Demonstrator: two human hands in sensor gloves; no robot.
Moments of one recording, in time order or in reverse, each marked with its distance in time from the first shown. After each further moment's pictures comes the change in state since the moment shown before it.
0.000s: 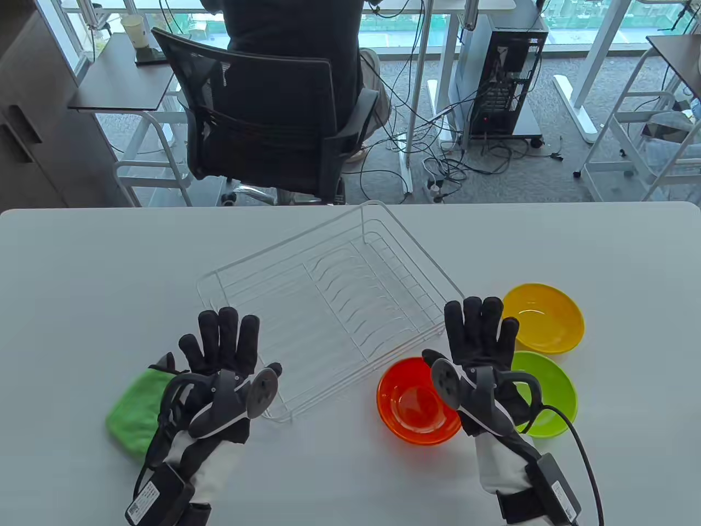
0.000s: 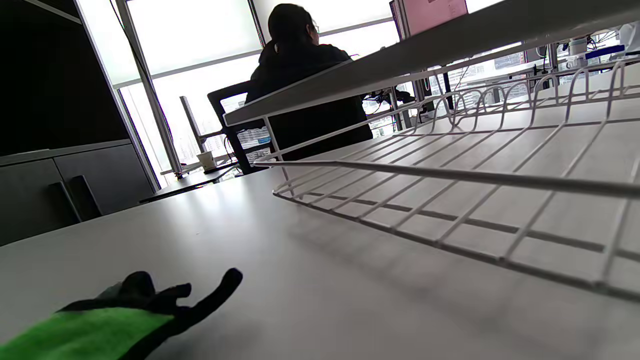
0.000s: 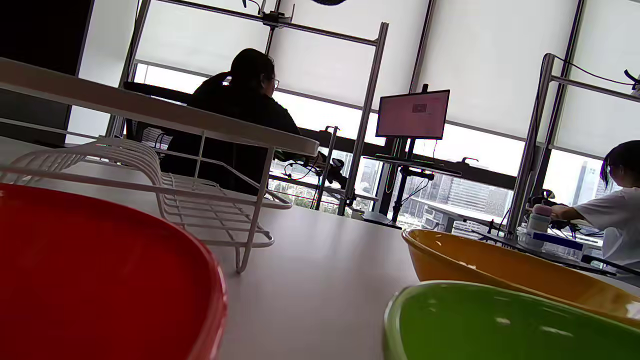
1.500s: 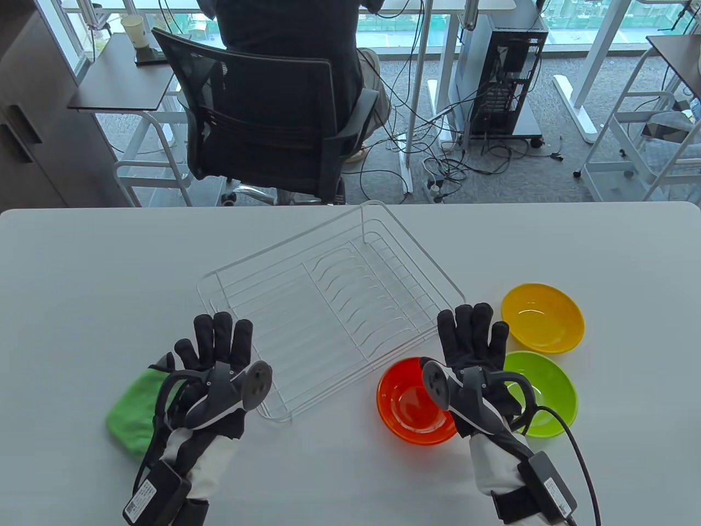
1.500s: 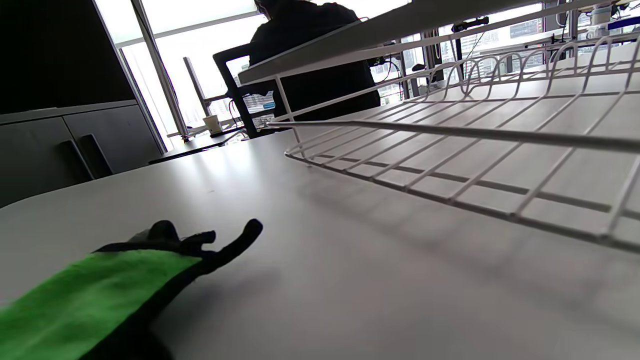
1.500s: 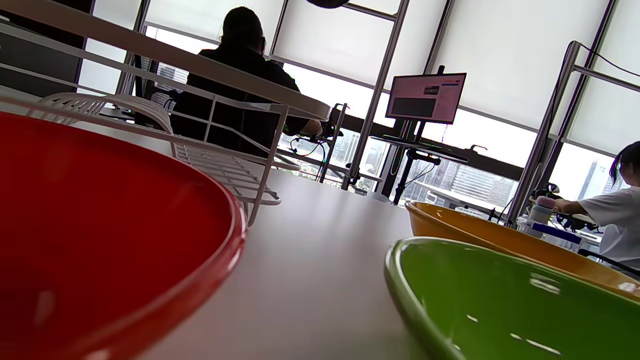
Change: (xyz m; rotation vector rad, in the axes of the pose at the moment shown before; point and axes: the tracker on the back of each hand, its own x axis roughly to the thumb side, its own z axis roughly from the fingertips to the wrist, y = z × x) left_hand -0.018 -0.008 -0.006 -0.140 0.050 0.040; right_hand 0.010 0.008 0.002 0.081 -0.030 0.068
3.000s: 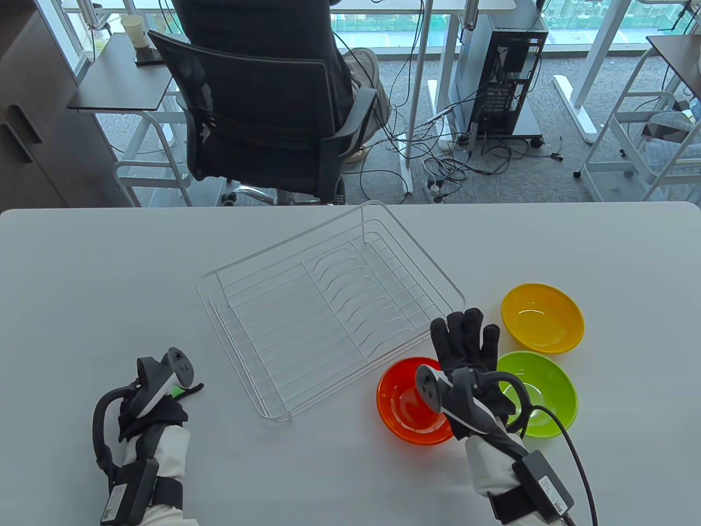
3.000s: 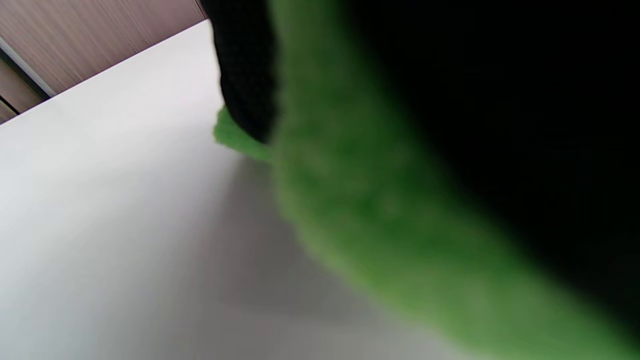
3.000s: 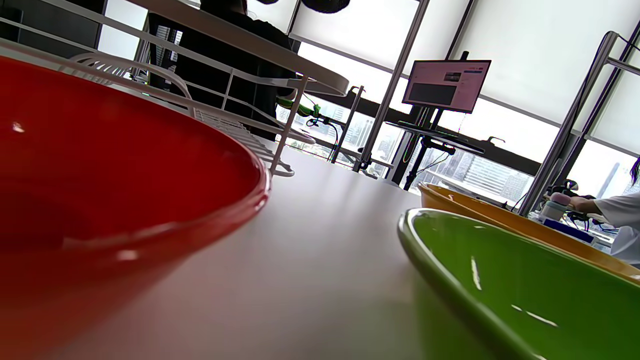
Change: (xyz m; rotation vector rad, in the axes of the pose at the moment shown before) left_hand -0.104 -0.080 -0.007 -0.434 0.514 0.124; right_hand 0.007 0.003 0.002 0.067 -0.048 0.046
